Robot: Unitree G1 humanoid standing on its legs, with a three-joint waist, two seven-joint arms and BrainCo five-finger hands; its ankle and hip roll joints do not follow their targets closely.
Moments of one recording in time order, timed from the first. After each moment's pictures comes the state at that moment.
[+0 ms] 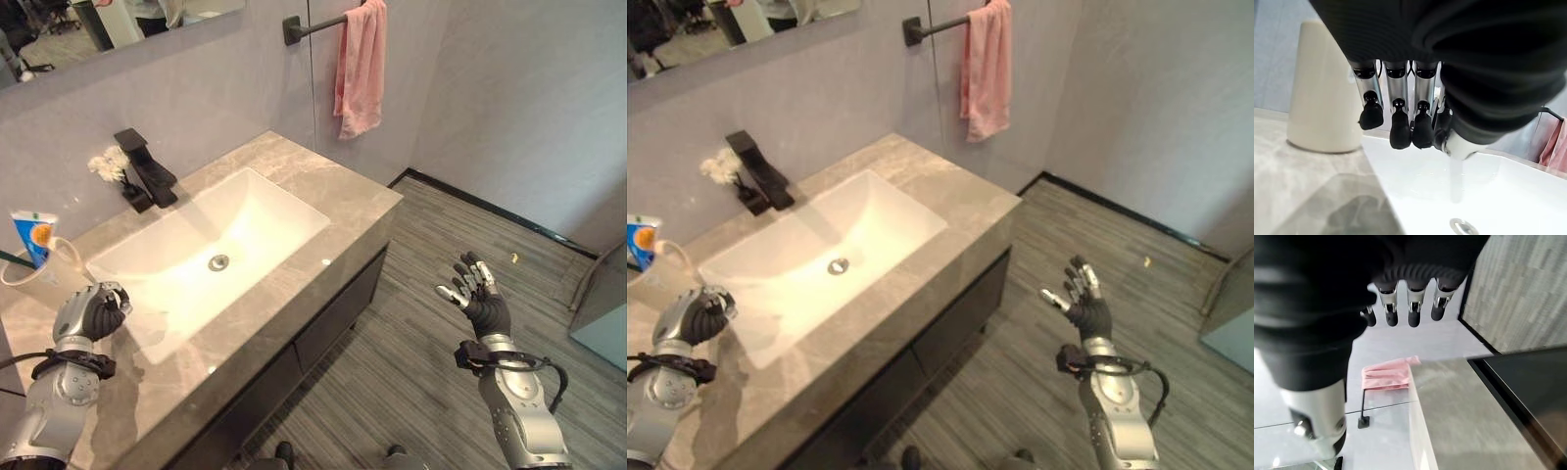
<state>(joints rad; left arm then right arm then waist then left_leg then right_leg) 0.15 0.78 0.15 0.19 0.42 -0.03 0.20 0.12 -0.31 -0.01 -0.07 0.37 -0.07 -0.06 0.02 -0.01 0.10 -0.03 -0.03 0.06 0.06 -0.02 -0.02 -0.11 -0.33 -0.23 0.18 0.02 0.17</state>
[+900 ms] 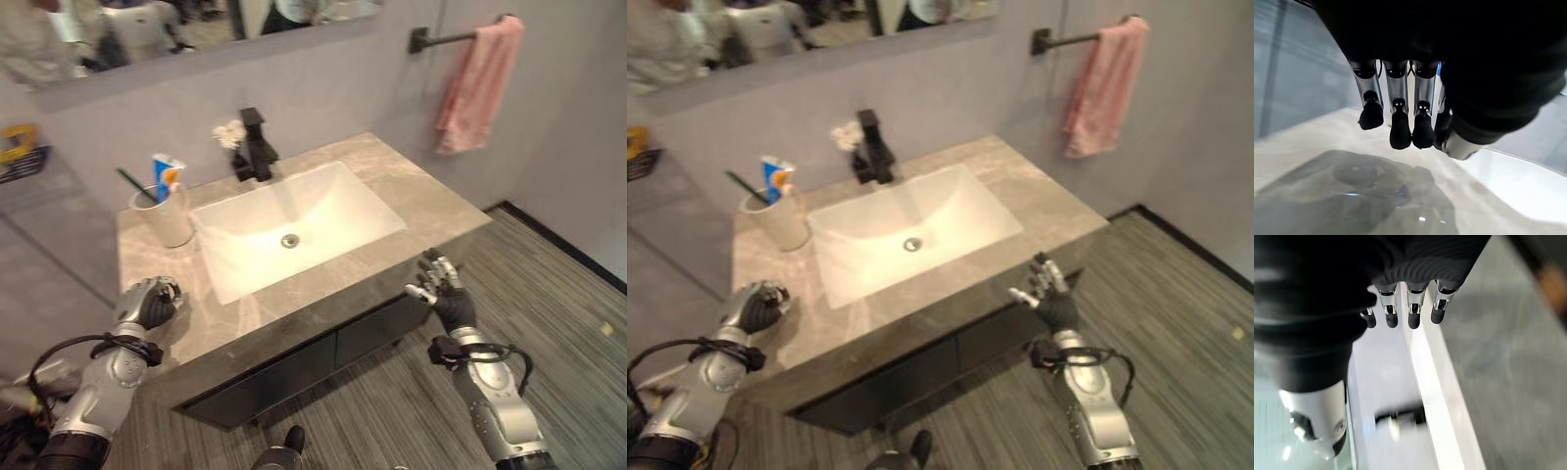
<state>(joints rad) -0.01 0.67 -0.06 0.22 0.44 -0.02 0.17 0.04 -0.36 0.15 -0.07 0.44 -0.07 -0.04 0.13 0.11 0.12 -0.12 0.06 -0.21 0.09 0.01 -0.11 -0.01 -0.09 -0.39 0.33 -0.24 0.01</state>
